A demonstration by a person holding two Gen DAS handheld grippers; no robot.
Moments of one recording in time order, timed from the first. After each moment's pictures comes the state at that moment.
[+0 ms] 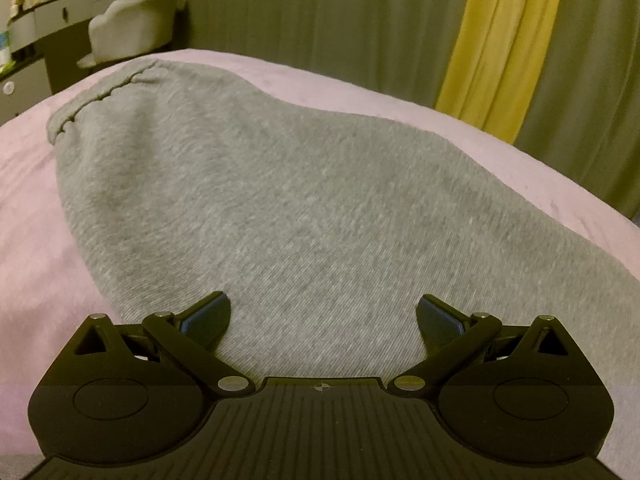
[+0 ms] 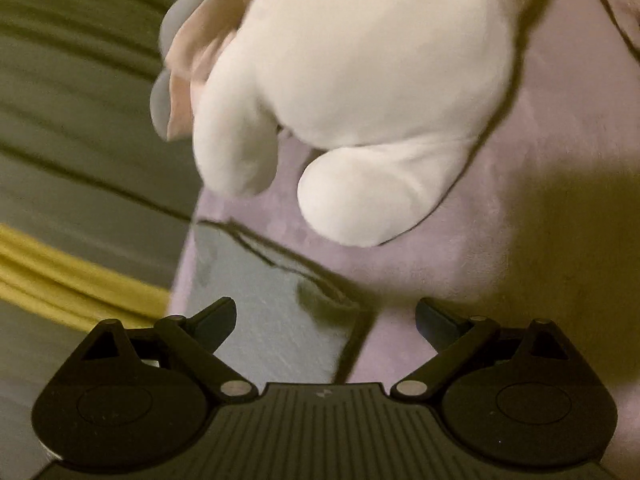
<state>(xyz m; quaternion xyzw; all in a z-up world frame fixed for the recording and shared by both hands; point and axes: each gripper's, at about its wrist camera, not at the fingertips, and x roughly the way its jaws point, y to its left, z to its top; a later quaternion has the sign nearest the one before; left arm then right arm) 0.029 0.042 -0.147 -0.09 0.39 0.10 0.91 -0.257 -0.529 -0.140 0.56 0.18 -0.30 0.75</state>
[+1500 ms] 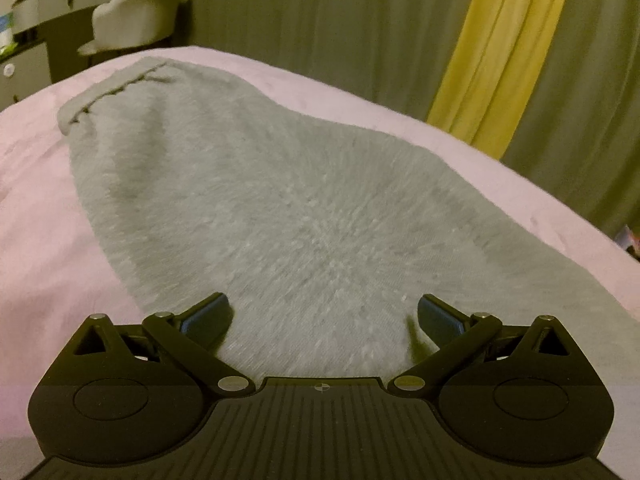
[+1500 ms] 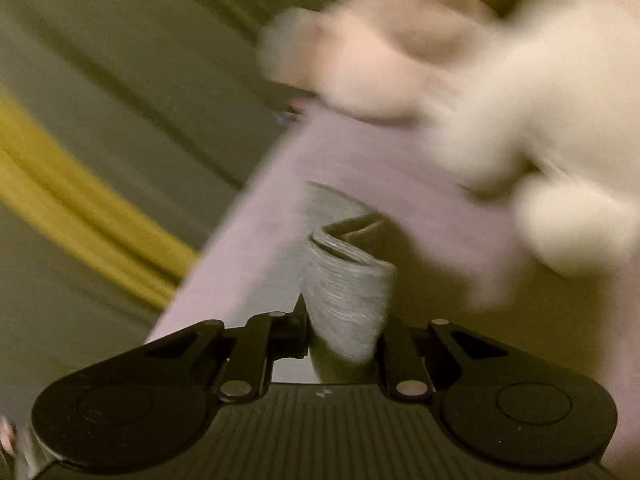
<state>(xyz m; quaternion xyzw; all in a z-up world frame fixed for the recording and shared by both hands) 0.005 0.052 -0.128 -0.13 0.38 0.09 0.91 -0.124 -0.472 -0.067 0.40 0.23 -0.25 0.85</state>
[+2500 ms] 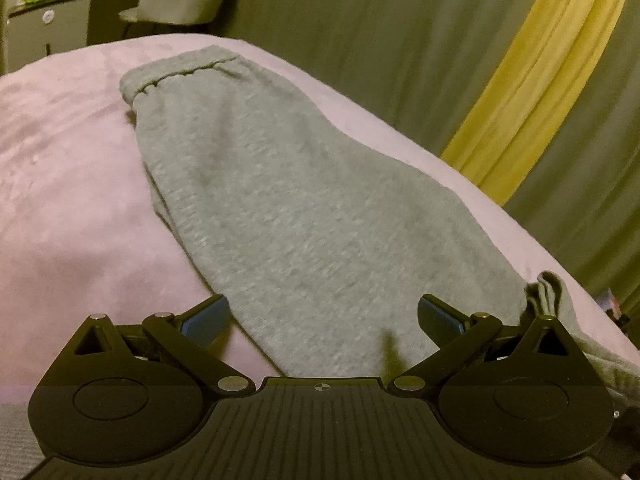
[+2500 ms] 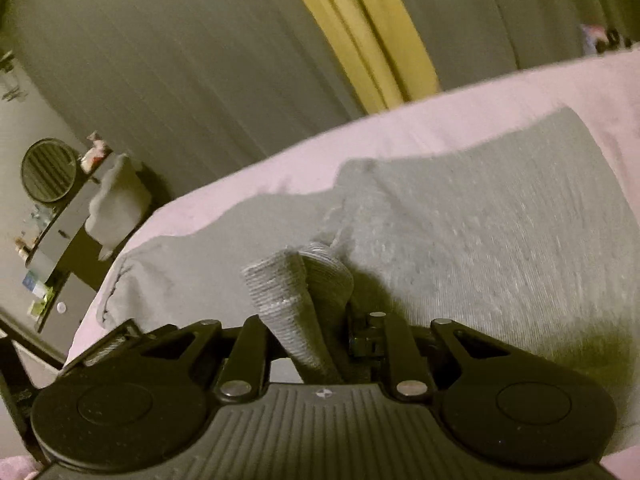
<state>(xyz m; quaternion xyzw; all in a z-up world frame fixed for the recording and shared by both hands) -0.025 0.091 -0.122 -0.22 0.35 0.11 0.90 -0.018 -0.182 -0.103 0.22 0.37 0.08 0.90</state>
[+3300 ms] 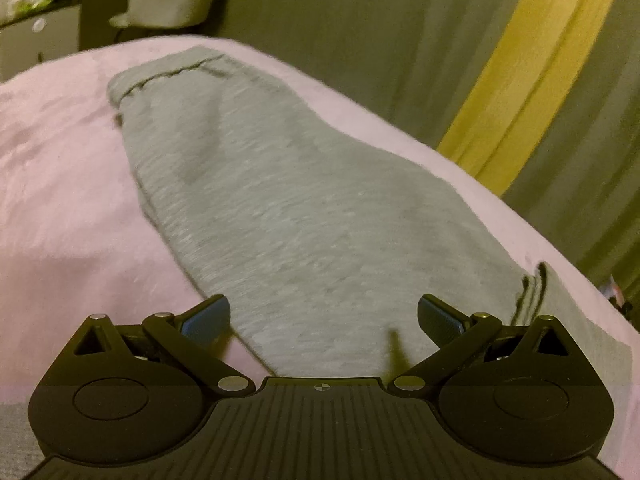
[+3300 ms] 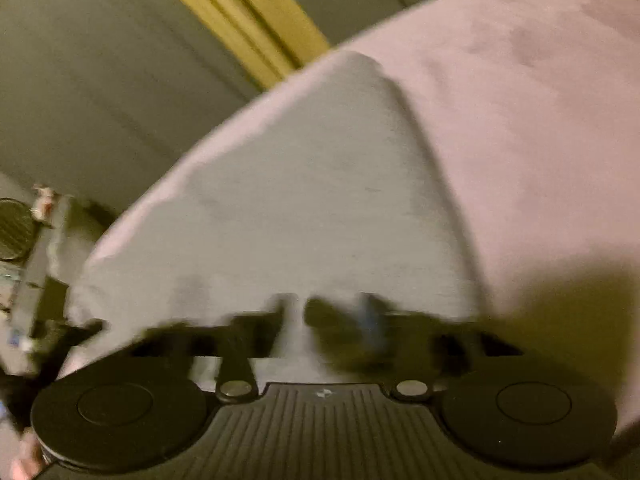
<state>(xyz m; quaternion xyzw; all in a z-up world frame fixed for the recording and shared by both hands) -0.022 0.081 -0.121 -0.20 0.35 0.10 0.91 -0.071 -0.310 -0.145 0.31 0.42 -0.02 0.85</state>
